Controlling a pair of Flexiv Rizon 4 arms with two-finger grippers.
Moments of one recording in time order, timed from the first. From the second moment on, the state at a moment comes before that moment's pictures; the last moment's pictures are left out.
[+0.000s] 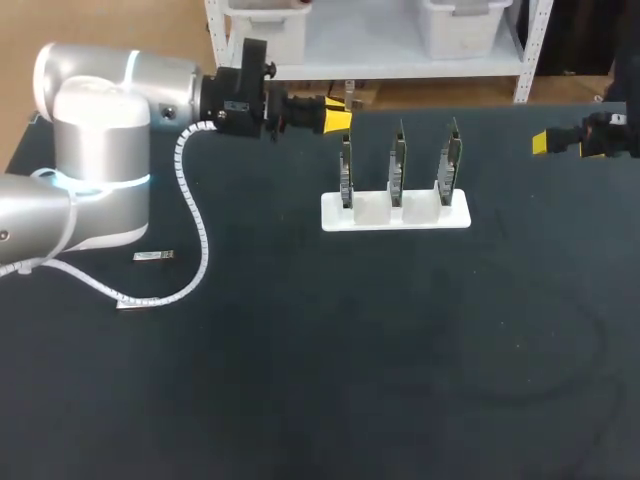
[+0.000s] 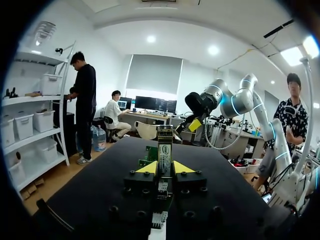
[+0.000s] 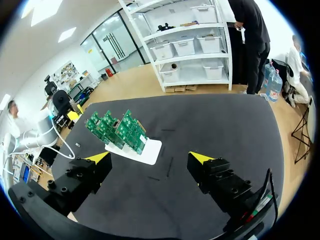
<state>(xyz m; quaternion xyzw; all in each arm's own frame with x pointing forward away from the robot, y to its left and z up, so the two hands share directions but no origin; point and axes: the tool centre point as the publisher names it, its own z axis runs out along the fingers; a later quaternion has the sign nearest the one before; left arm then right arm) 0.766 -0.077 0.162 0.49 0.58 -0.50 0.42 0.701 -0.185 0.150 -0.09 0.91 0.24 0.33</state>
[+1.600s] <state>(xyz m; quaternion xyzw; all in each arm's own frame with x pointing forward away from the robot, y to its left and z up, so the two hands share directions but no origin) 0.765 -0.076 0.158 0.49 0.58 -0.50 0.42 0.765 -0.100 0.177 -0.40 0.82 0.27 0.30</state>
